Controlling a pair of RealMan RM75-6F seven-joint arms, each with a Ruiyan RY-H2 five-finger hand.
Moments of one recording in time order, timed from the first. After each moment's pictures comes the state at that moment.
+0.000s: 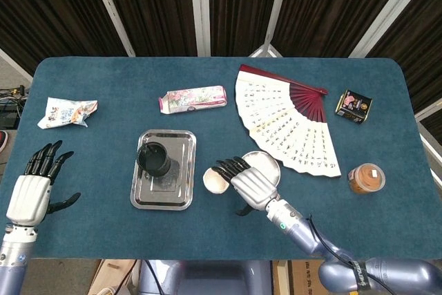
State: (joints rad) left arm -0.21 -1.31 0.01 -1.51 1.54 1.62 0.02; right arm 0.74 -1.44 0.21 -1.84 -1.09 0.80 -0.43
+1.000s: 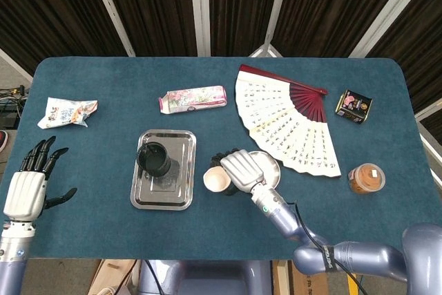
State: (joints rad) left arm -0.19 -1.32 -0.06 -1.50 1.51 1.58 0.00; right arm 0.84 -1.59 0.22 -1.64 -1.06 0.94 -0.40
